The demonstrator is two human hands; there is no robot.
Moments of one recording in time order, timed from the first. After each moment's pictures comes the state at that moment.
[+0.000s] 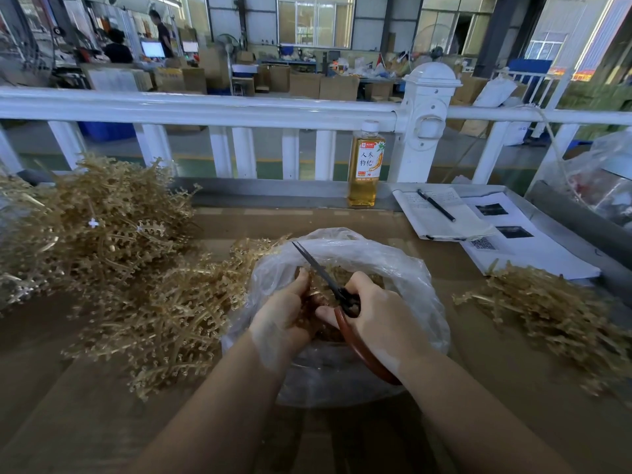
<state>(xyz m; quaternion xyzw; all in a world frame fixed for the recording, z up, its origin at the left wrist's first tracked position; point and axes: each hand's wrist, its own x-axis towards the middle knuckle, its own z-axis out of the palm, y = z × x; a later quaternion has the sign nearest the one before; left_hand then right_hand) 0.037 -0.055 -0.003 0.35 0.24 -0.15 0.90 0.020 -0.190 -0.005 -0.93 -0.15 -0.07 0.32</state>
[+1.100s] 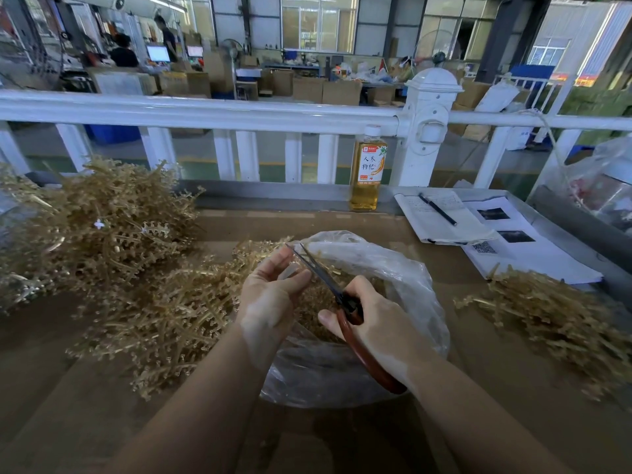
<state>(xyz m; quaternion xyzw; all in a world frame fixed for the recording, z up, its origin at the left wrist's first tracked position) 0.045 -0.035 -0.010 0.41 0.11 0.06 0.90 0.015 -0.193 -0.005 -0.92 -0.15 -0.01 0.37</state>
